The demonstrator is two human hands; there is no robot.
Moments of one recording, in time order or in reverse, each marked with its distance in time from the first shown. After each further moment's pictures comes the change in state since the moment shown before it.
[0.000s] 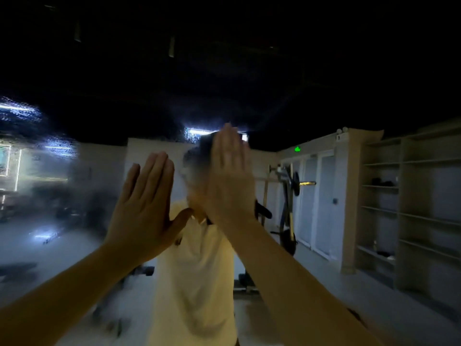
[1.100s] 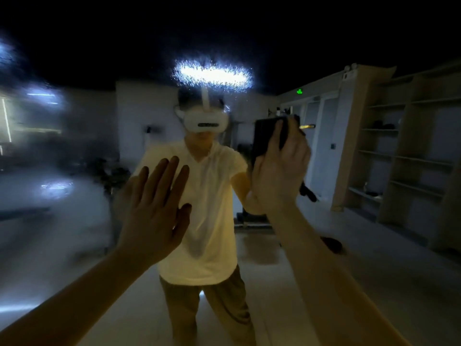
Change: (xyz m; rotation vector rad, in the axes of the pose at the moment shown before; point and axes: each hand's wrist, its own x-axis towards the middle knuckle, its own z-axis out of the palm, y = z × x) left_hand -0.124 0.079 0.010 -0.194 -0.144 0.027; right_hand -0.133 0.085 0.005 -0.055 -0.040 0.327
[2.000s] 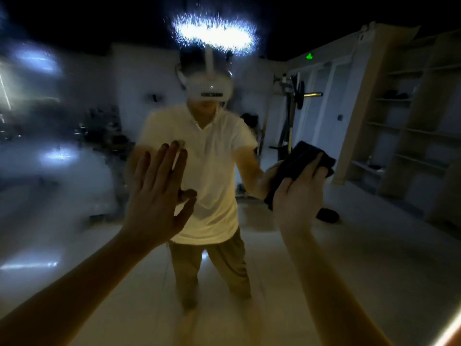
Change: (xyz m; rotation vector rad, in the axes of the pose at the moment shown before) left_hand -0.035 0.042 0.004 -0.091 -0.066 -0.035; right_hand -0.112 0.065 -0.017 0.147 -0.248 0.451
